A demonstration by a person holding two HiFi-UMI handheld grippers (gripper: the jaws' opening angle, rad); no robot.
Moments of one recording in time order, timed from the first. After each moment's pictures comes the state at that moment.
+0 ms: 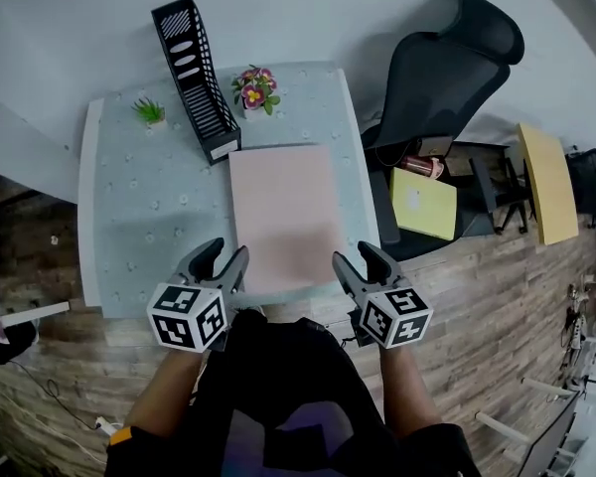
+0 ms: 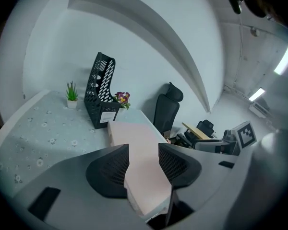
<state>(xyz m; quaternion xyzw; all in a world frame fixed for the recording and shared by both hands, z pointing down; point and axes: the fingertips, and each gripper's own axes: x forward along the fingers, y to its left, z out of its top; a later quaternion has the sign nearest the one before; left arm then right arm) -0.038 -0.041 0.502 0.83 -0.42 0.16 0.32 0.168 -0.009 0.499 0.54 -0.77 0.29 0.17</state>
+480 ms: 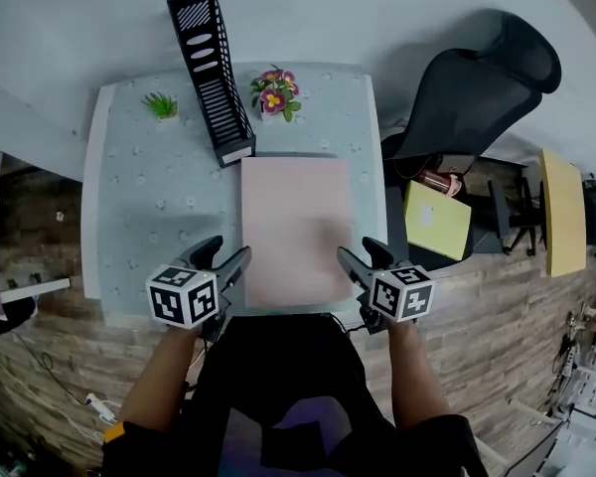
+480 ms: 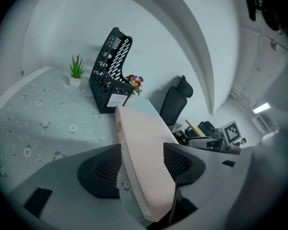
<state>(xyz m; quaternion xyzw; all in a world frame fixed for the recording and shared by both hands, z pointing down) -0.046 -0.075 0.560 0.80 -0.40 0.18 0.41 0.185 -0.071 0.566 0.46 -0.77 0.37 0.22</state>
